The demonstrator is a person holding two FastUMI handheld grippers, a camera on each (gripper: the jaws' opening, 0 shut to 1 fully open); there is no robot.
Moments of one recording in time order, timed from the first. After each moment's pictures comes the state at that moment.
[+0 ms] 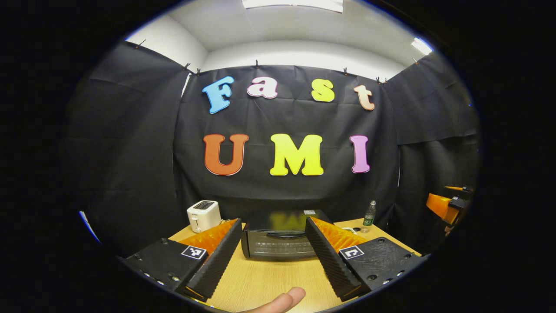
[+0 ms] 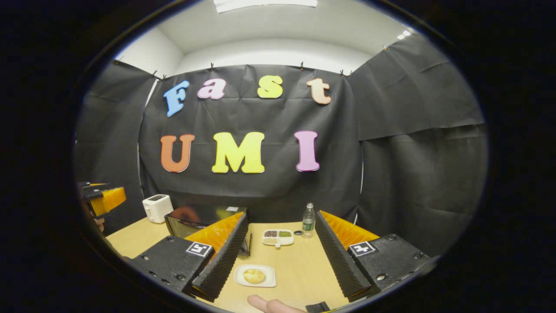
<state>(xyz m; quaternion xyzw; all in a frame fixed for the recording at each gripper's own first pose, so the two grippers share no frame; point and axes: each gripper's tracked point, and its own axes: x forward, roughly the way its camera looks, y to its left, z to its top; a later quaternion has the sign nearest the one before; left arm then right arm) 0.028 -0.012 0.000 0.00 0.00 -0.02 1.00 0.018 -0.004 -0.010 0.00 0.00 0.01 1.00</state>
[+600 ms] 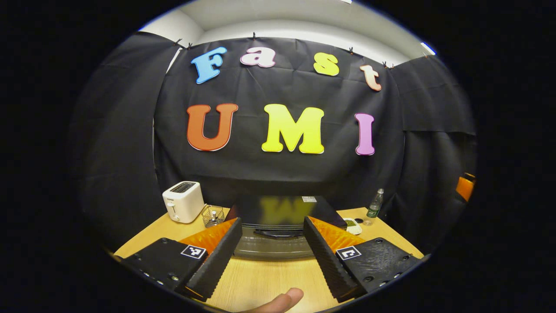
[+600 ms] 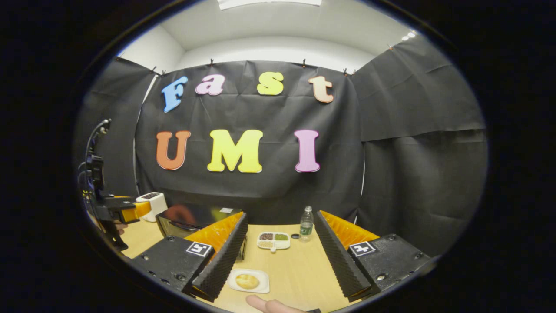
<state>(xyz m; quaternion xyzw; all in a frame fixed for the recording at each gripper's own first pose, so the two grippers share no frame) 0.154 -0.031 -0.070 -0.02 0.09 -0.05 0.99 0.059 -0.018 -0.007 -0.02 0.01 0.00 1.00</state>
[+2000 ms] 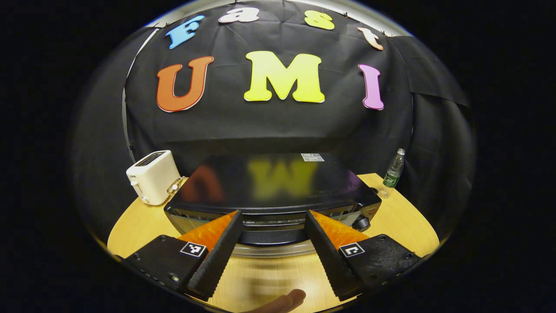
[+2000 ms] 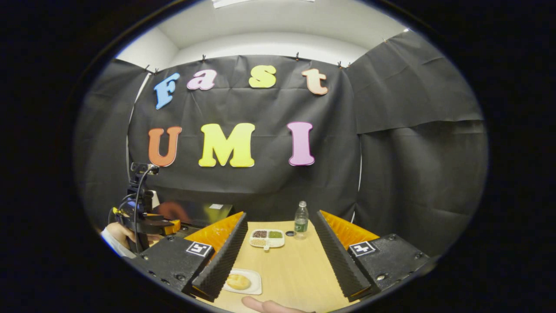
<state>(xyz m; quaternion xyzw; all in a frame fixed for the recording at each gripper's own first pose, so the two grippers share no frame) 0.252 -0.068 -0.183 0.01 0.20 -0.07 0.98 0.082 -0.035 -0.032 -0.01 0.02 0.00 1.00</state>
